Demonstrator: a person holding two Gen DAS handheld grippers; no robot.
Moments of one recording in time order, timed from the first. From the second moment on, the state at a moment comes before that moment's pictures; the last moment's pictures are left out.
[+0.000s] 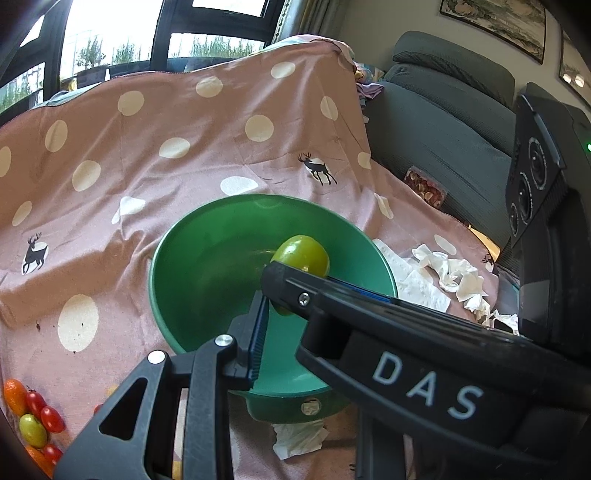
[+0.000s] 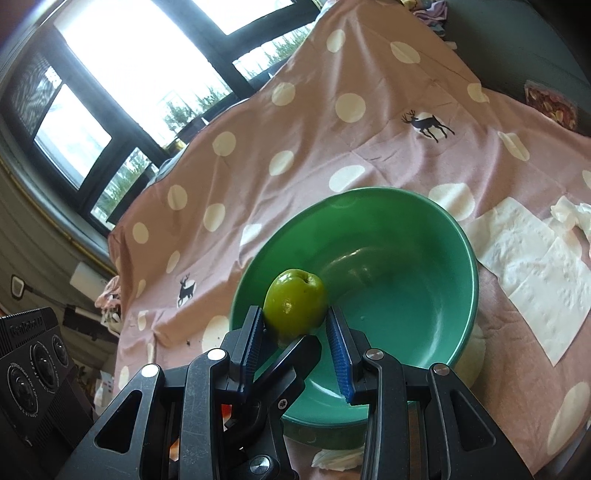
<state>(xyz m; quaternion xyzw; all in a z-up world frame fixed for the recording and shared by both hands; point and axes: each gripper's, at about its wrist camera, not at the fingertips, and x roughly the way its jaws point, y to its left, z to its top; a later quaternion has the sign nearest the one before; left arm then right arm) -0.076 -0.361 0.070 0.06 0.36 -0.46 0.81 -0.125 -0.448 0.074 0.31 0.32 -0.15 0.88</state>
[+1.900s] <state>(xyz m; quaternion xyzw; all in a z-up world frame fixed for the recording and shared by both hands) -0.038 -0.198 0.061 -0.05 0.40 -0.25 0.88 -0.114 -0.464 0.061 0.28 0.27 -0.29 0.87</state>
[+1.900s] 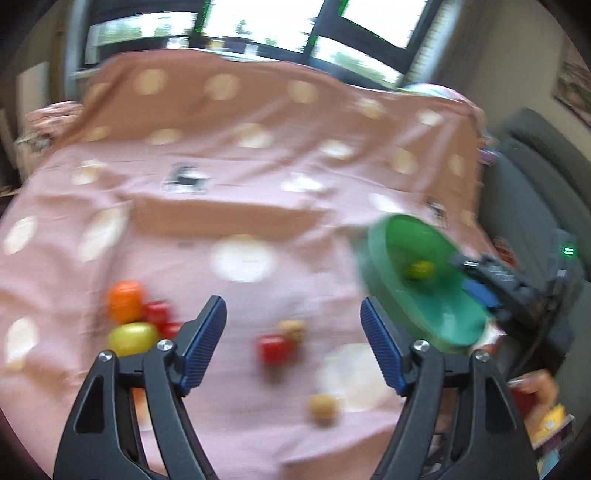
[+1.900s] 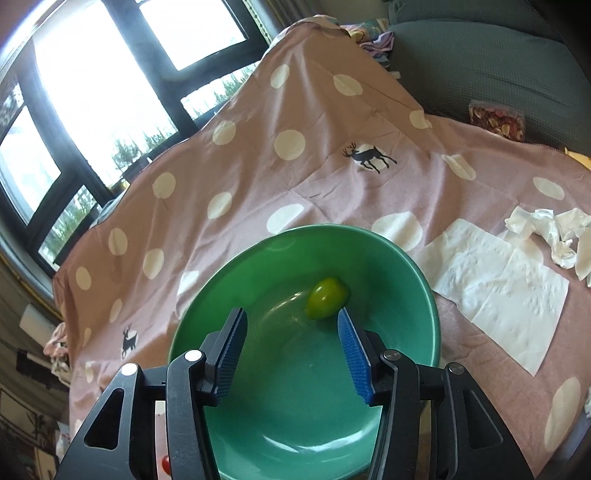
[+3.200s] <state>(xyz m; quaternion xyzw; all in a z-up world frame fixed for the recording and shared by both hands) -0.003 -0.094 0.026 -0.14 0.45 -0.15 0.87 -0.100 -0.412 0.056 0.21 0.36 -0.29 0.86</state>
